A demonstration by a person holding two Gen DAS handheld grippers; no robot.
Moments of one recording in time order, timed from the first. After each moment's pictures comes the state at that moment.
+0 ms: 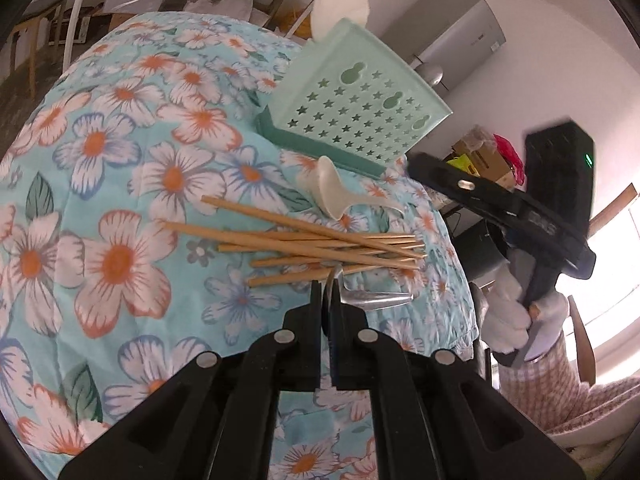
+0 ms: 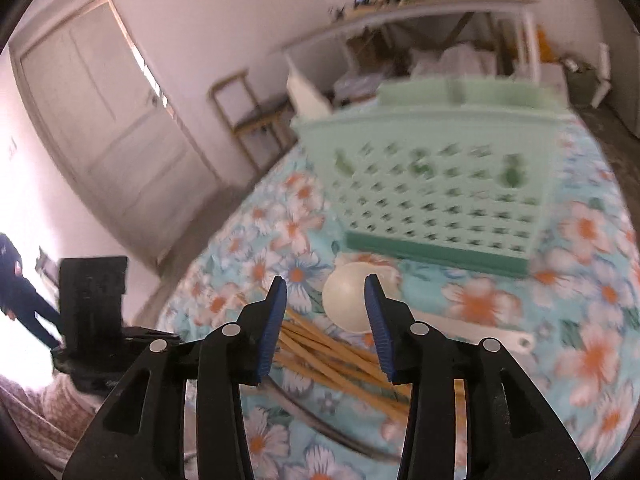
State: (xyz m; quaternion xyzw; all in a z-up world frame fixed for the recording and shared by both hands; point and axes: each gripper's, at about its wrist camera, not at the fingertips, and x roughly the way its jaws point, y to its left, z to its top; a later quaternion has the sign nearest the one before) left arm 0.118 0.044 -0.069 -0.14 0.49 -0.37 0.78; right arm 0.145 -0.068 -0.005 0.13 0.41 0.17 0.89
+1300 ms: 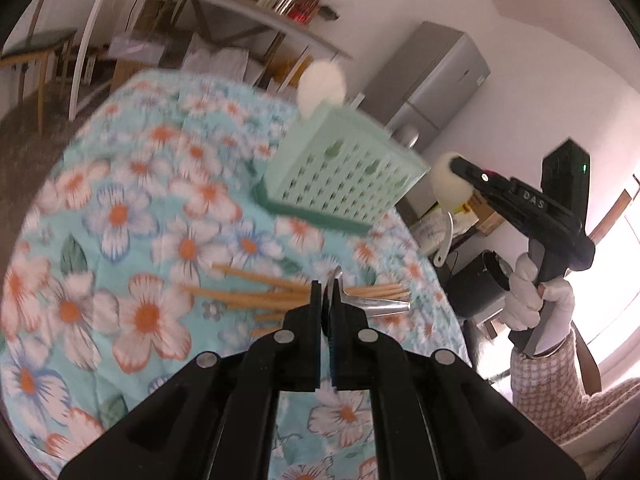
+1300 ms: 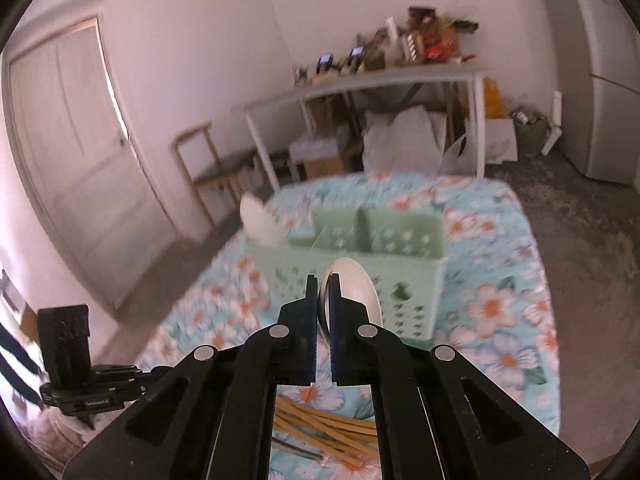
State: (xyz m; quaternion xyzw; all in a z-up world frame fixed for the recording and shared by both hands) left arm 0.109 0.068 -0.021 -0.16 0.40 -0.36 0.83; right arm 0.118 -0.124 0.076 0.12 0.30 0.07 0.94
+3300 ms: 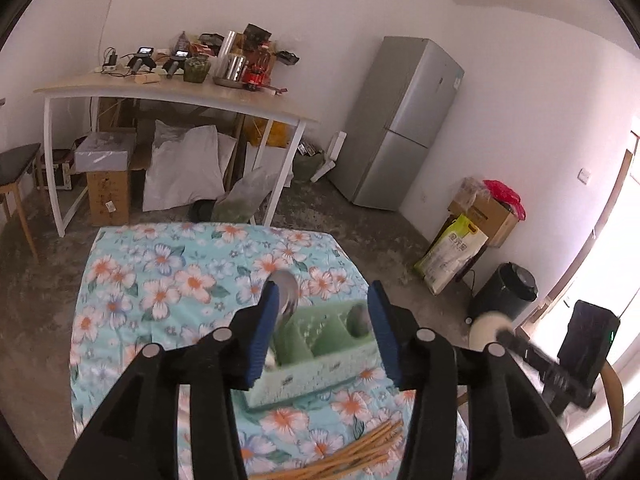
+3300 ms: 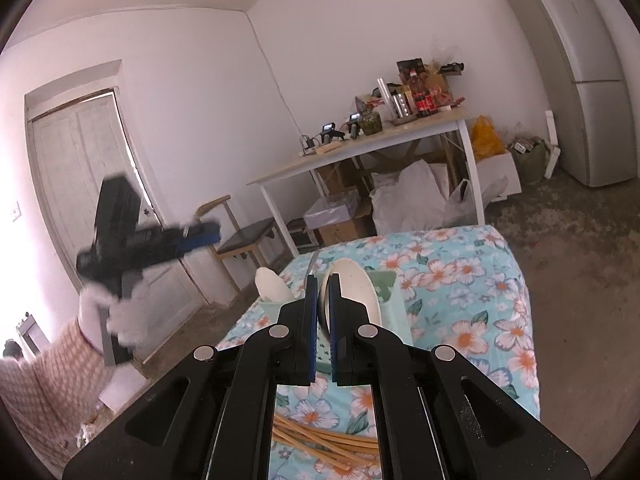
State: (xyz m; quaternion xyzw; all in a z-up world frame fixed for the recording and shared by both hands) left arm 0.221 -0.008 0.127 -0.08 0.32 -0.37 0.87; right arm 0.068 -0.187 0.100 0.18 0.18 0.10 0.96
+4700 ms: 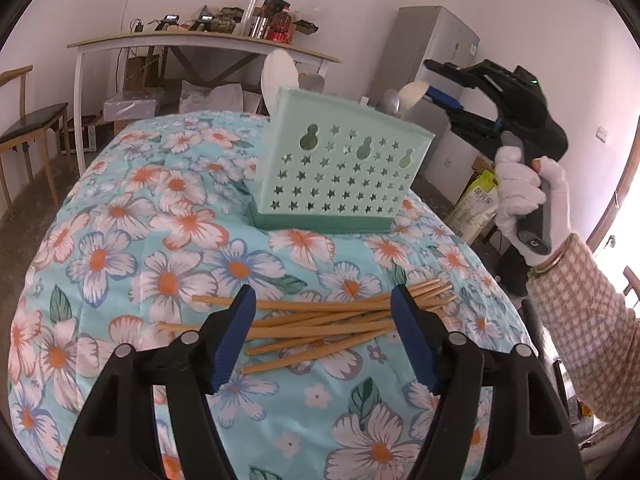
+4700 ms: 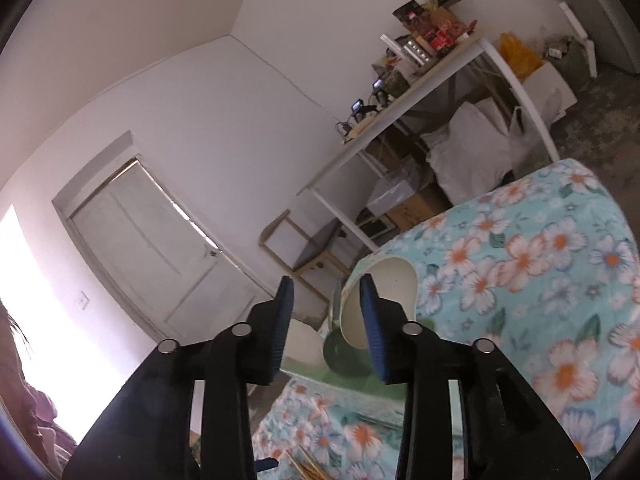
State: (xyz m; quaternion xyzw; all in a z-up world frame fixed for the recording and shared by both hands) left arm 0.103 0.007 -0.044 -0.04 0.35 -0.33 0.88; right arm 0.184 -0.232 0.059 0.36 0.20 0.22 0.89
